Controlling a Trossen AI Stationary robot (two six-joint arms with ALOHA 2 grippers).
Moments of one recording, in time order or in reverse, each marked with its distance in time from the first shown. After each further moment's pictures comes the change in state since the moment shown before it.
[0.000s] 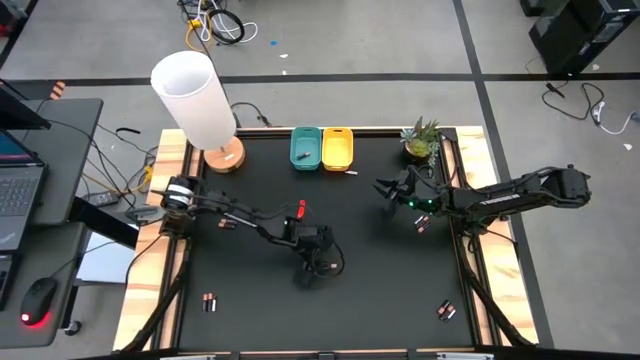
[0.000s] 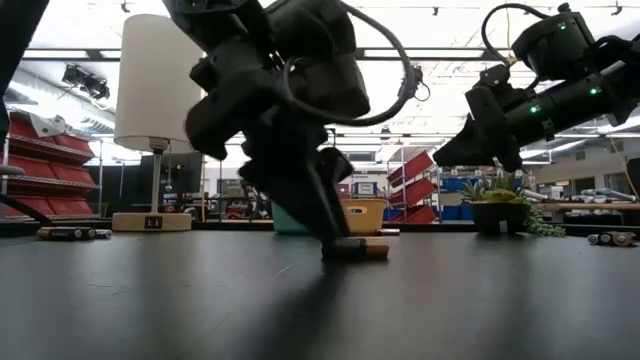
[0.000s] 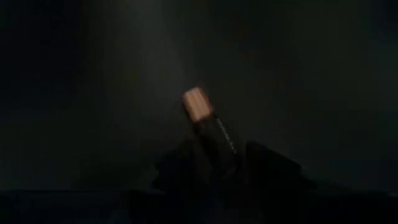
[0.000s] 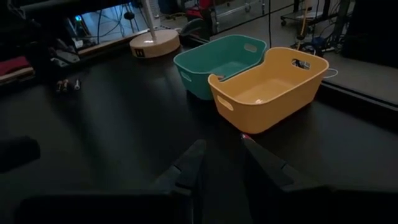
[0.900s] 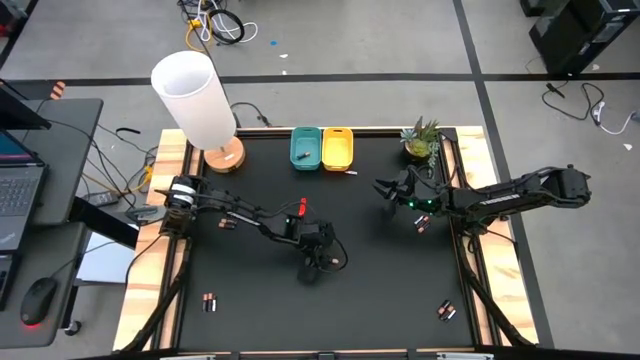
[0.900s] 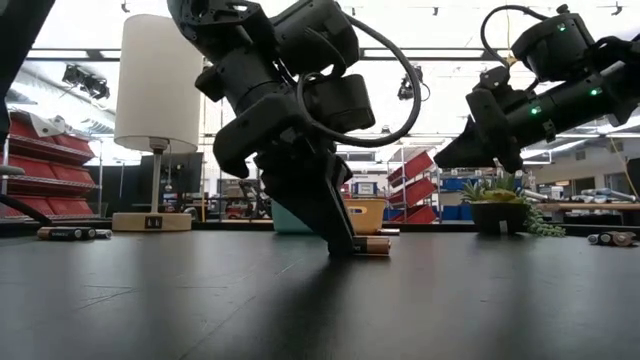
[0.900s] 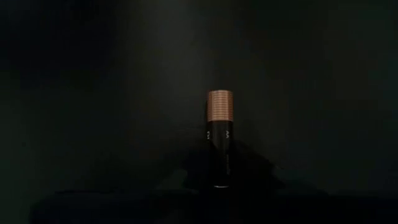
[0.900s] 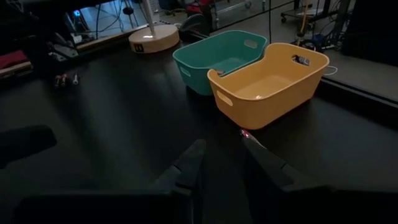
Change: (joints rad) left arm 0.035 0.021 0.002 0.025 -0.092 -0.050; right arm 0.000 0.001 -0.001 -0.014 -0.004 -0.001
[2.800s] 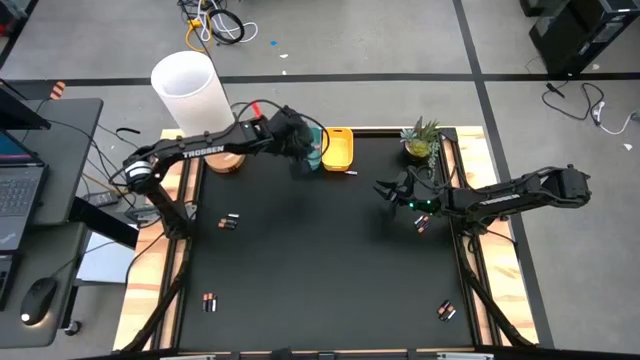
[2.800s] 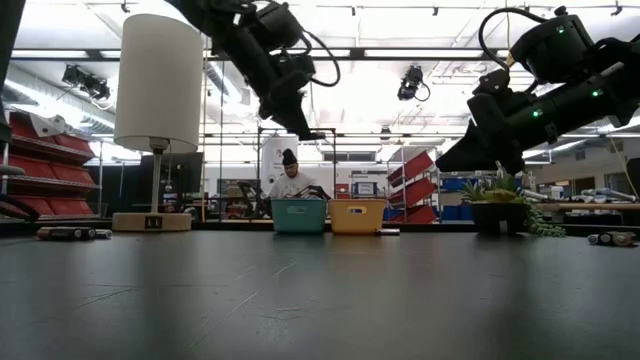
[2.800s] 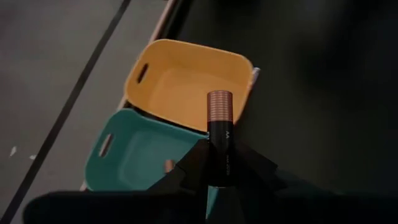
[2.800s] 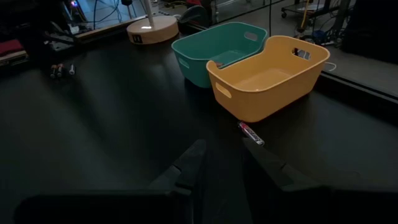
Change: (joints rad) left arm 0.600 -0.342 0.146 -0.341 -0.141 0.160; right arm 0.001 0.000 0.000 -0.030 -0.003 -0.010
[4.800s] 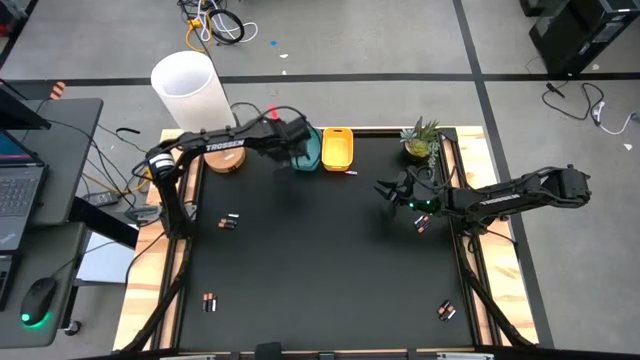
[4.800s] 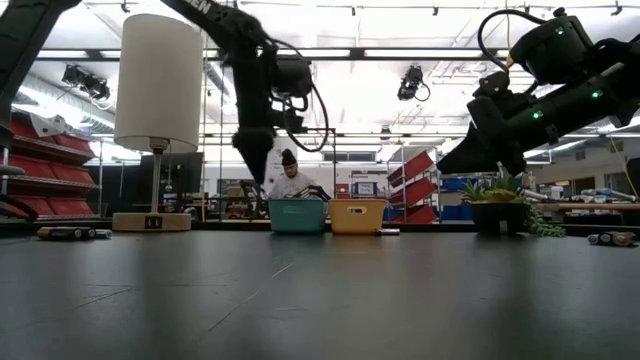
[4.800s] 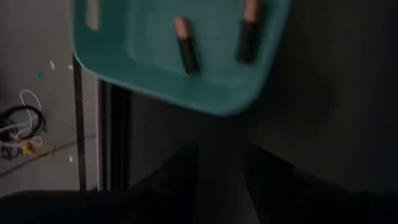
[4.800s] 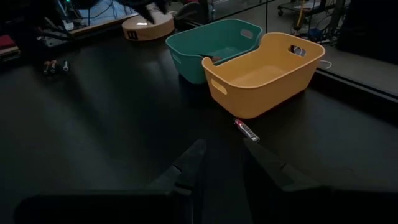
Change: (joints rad) left arm 0.006 0.177 0.140 -0.505 -0.247 0.166; right arm -0.001 0.000 0.000 -0.015 0.013 0.000
